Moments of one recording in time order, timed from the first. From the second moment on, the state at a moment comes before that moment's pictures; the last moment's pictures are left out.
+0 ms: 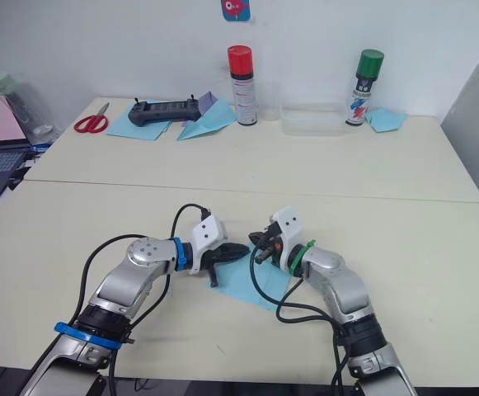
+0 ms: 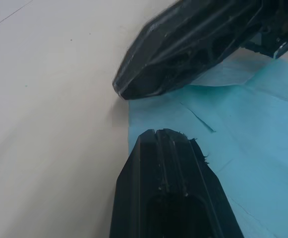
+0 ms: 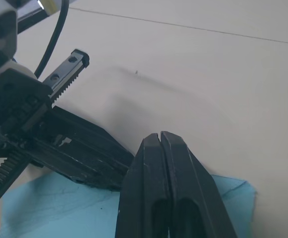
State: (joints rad) left arm -0.43 0.50 -0.24 0.14 -0.11 0.27 -0.97; right arm -0.39 -0.11 0.25 0.01 0.21 0.59 0.52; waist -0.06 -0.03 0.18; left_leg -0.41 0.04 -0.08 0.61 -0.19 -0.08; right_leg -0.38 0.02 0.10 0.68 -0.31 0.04
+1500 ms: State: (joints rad) left arm -0.47 0.45 -0.25 0.20 -0.09 0.25 -0.95; right arm -0.29 -0.07 -0.52 -0.19 1.28 1.60 -0.13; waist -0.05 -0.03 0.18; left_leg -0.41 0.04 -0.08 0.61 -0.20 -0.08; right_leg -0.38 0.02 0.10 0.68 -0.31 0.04
